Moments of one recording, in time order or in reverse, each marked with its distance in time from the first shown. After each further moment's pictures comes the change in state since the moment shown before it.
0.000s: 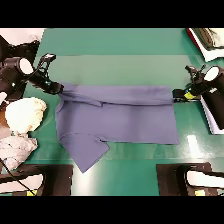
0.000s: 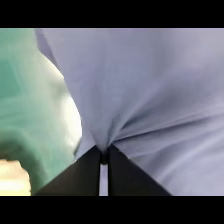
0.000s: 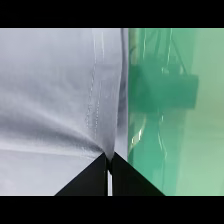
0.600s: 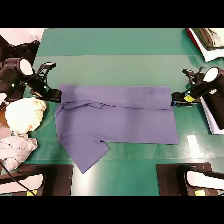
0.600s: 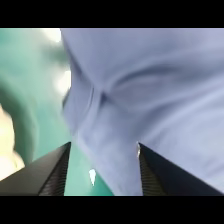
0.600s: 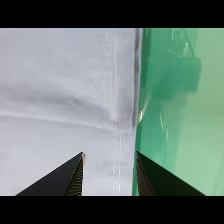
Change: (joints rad) left arm 0.001 0.026 -0.025 0.021 -0.199 -0.095; right arm 0.014 0.043 -0.002 0.002 0.102 0.000
